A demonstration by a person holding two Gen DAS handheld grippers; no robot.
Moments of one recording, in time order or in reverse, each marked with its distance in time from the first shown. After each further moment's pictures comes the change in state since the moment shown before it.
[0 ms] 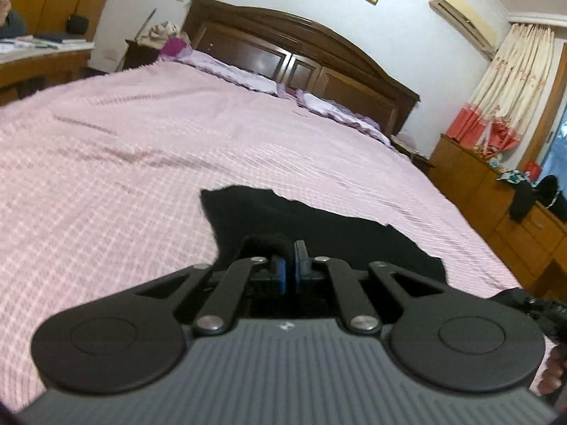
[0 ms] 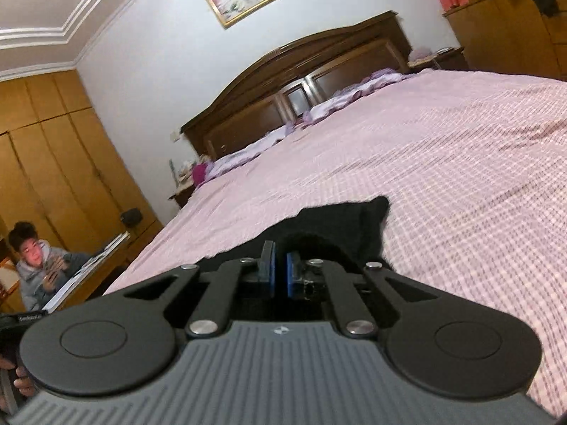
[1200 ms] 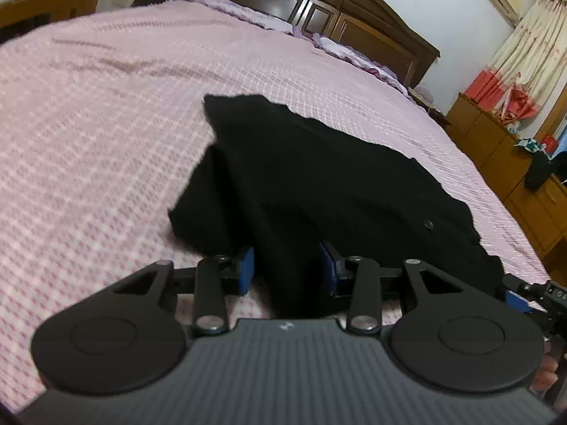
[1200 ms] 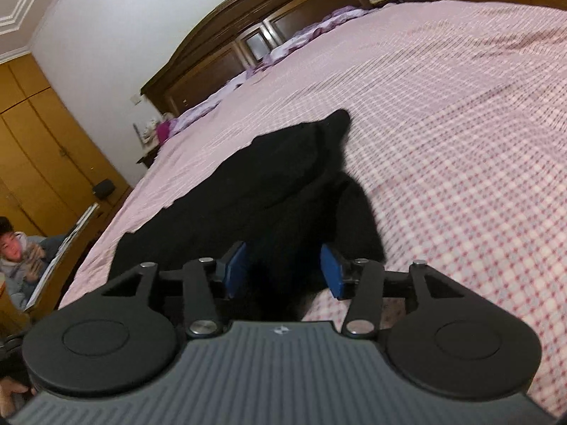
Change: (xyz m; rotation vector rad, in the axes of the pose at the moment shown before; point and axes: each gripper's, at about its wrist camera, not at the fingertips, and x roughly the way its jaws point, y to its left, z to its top) left arm 0.037 0.008 -0.061 -0.057 0.192 0.026; right arm 0.041 -0.026 -0.051 0.107 0.198 -0.087
